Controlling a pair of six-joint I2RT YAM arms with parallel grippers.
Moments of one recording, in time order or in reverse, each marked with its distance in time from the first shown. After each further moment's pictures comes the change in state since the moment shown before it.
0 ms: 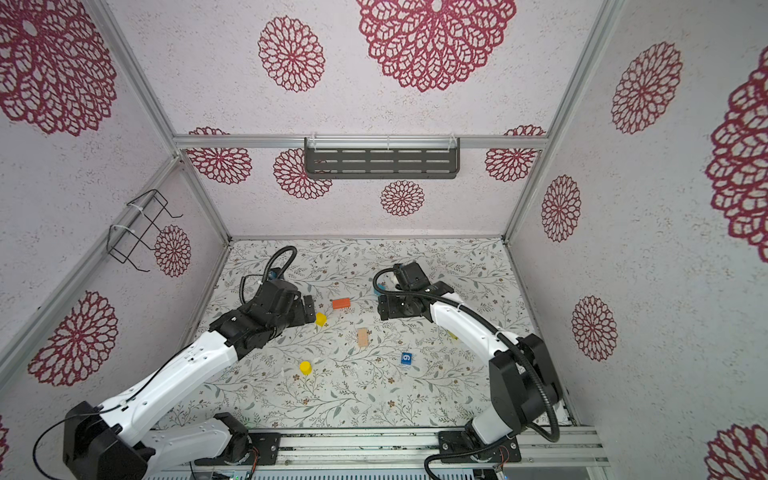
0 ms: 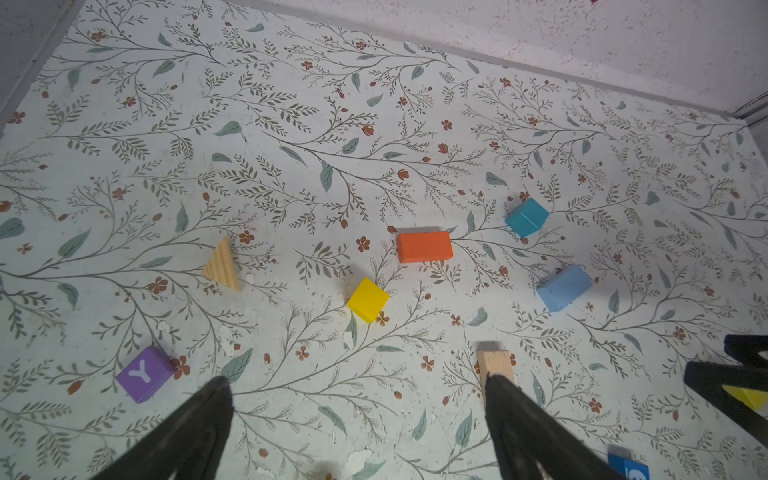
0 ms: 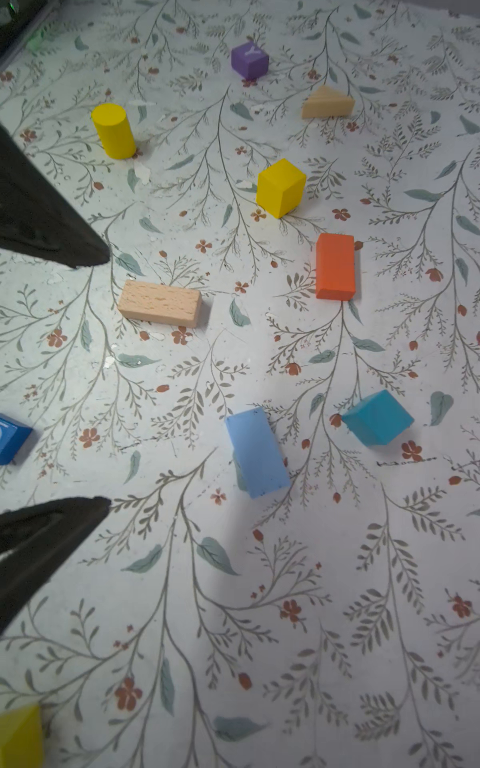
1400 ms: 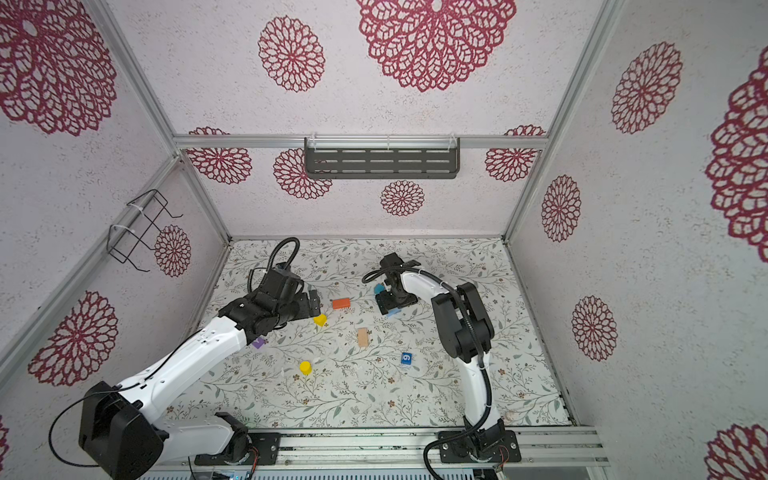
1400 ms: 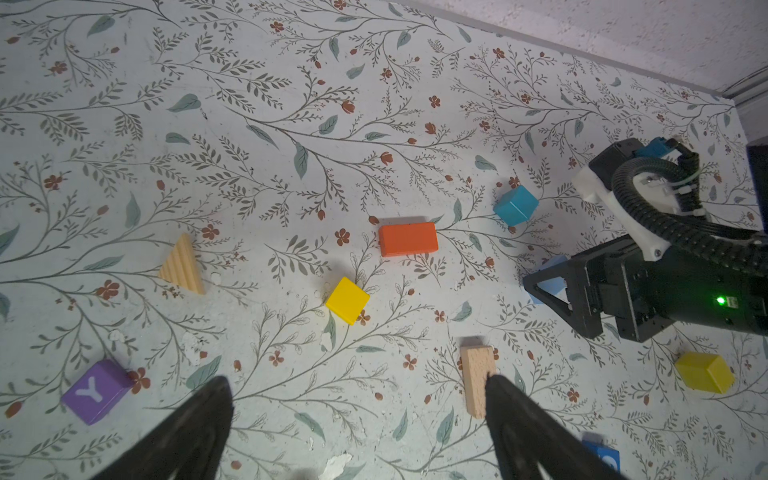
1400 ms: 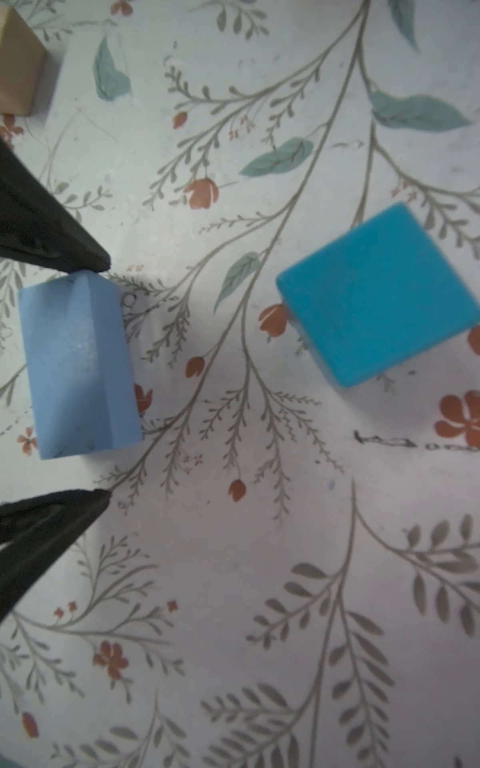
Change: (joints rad) left arm 0.056 0.073 0.035 0.024 0.132 0.007; right arm -0.052 0.552 0.413 -0.173 0.084 -0.240
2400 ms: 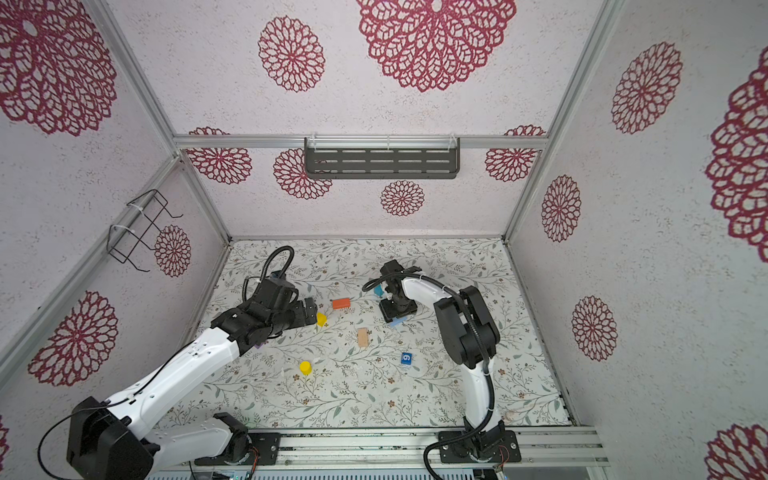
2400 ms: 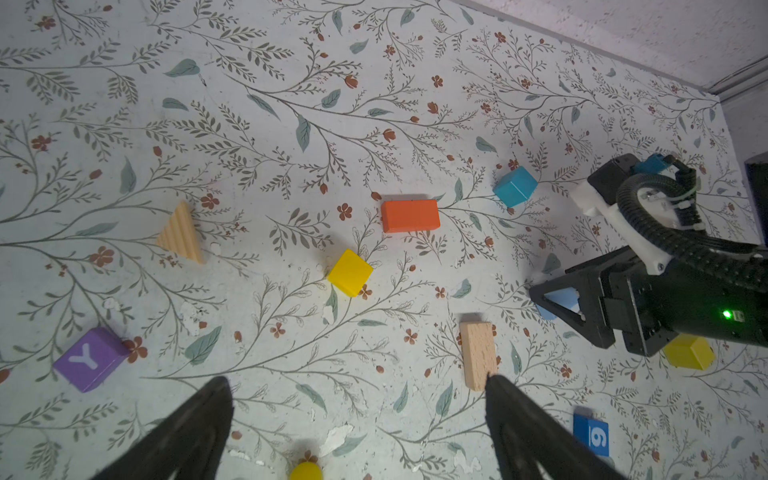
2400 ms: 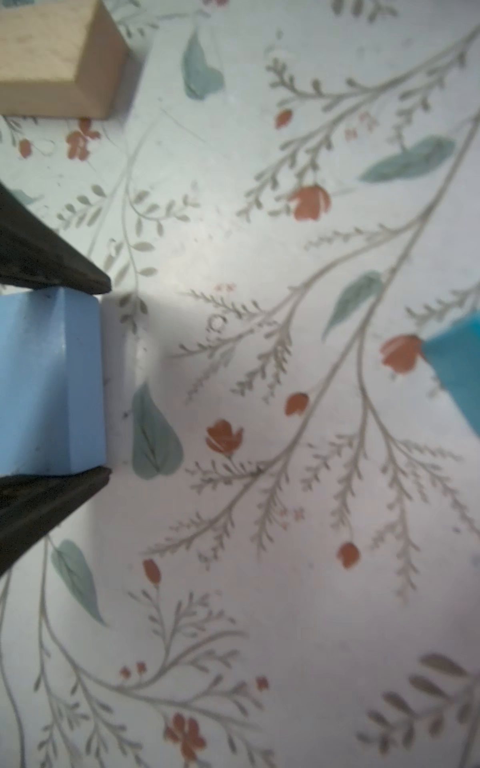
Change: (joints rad) left arm 0.000 -0.105 -0.105 0.002 0.038 -0.039; right arm 0.048 -0.113 -0.155 -0.005 -0.033 -0.008
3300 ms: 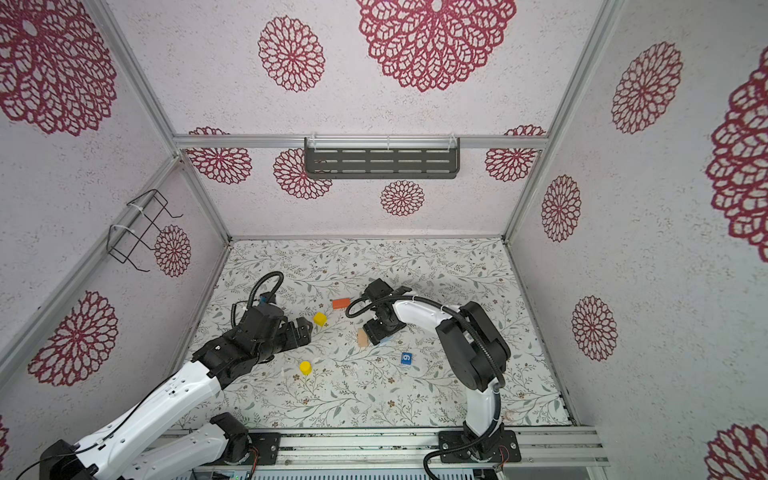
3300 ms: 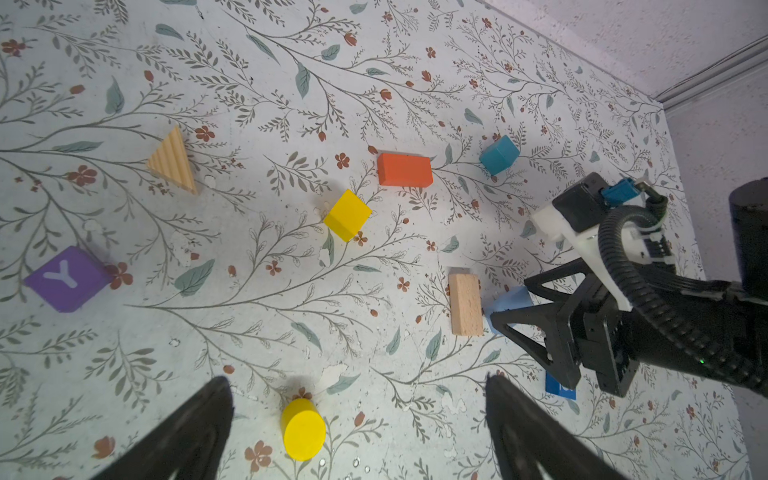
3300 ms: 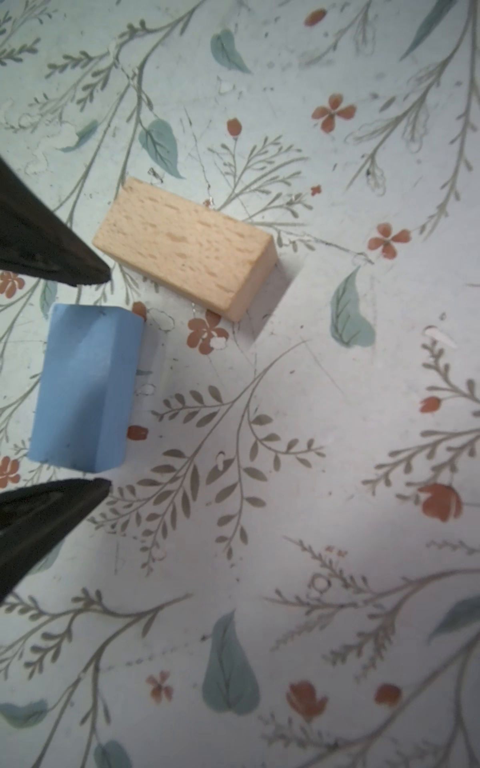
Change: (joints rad) left arm -0.073 -0.227 -0.192 0.008 0.010 -0.111; right arm 0.146 -0.159 -0.201 0.113 -0.023 0.005
